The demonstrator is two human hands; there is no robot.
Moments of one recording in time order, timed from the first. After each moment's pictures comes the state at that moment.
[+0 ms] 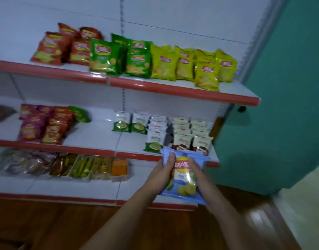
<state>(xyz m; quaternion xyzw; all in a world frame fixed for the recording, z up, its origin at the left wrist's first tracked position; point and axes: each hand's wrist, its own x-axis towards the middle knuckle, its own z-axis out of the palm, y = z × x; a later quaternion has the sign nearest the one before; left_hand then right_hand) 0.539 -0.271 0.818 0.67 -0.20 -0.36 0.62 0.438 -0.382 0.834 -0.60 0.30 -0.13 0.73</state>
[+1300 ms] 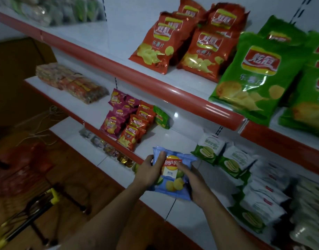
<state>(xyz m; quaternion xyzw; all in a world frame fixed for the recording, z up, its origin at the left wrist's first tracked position) 0.946 -0.096 0.752 0.76 0.11 -0.18 0.61 0.921 -0.258 0.754 -0.60 0.15 0.16 0.77</state>
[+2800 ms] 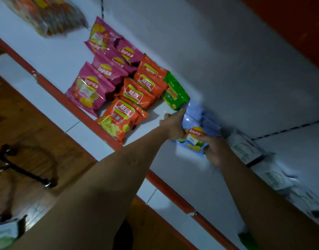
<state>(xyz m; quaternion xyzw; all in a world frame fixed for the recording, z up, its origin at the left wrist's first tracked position) 1.221 -0.125 0.584 0.86 -0.11 -0.25 0.43 1.172 -0.294 0.604 -0.65 0.21 0.16 0.71</state>
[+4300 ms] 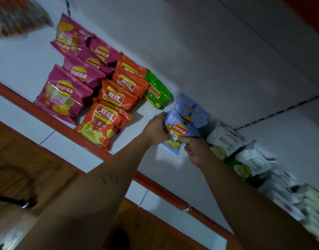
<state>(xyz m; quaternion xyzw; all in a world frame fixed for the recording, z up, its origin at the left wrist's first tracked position) 1.223 -0.125 0.566 0.83 -0.11 -0.22 0.50 1.165 -0.280 0.590 -0.65 0.39 0.09 0.65</state>
